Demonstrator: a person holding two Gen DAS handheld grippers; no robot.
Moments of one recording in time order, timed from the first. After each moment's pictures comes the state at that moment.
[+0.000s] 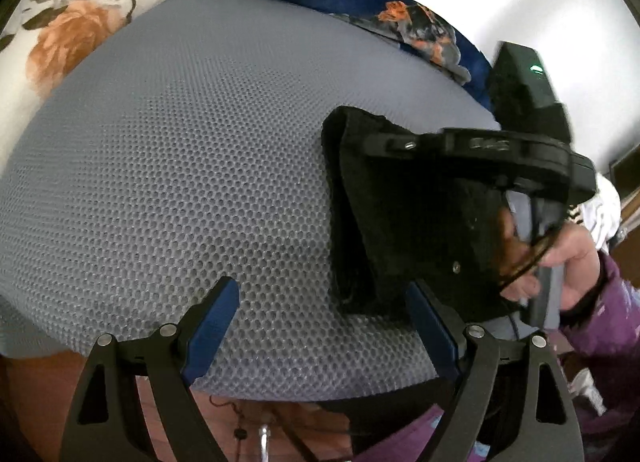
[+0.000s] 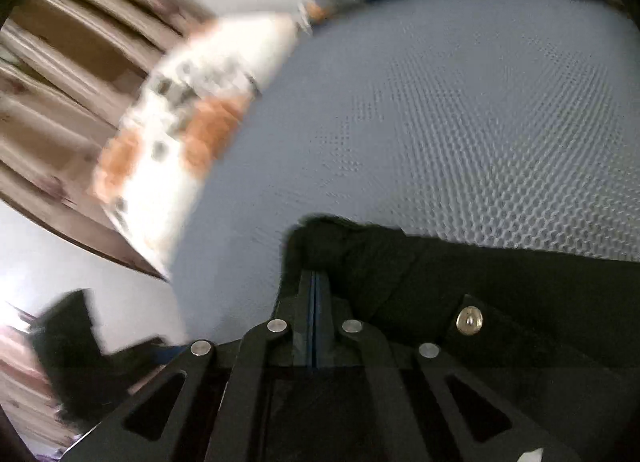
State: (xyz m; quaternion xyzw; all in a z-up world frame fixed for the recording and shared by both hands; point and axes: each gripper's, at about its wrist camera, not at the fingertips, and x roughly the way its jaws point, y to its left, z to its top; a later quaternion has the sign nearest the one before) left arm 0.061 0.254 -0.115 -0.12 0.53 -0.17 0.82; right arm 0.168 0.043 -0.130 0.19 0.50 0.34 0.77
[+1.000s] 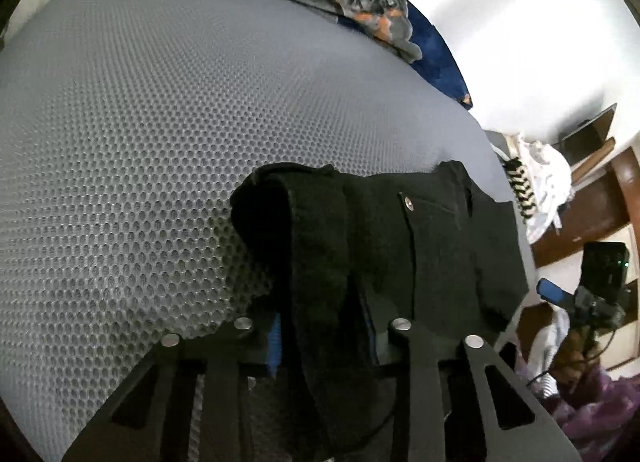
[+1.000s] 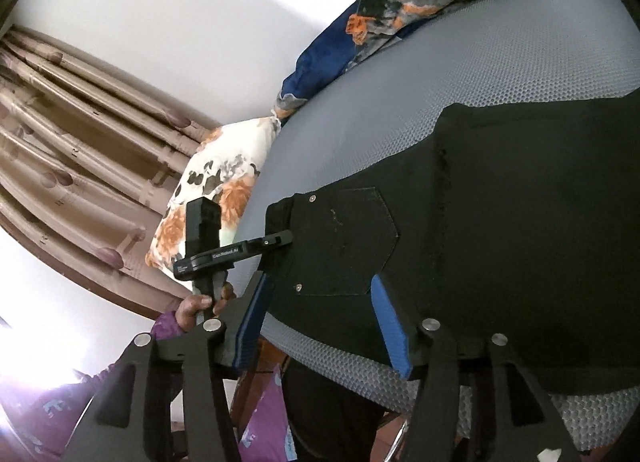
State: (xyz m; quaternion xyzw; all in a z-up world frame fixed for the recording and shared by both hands) left arm 0.160 0.208 -0.138 -0.12 0.55 -0.30 0.77; right arm 0.010 -0.166 -0.100 0.33 0.43 0.27 0.79
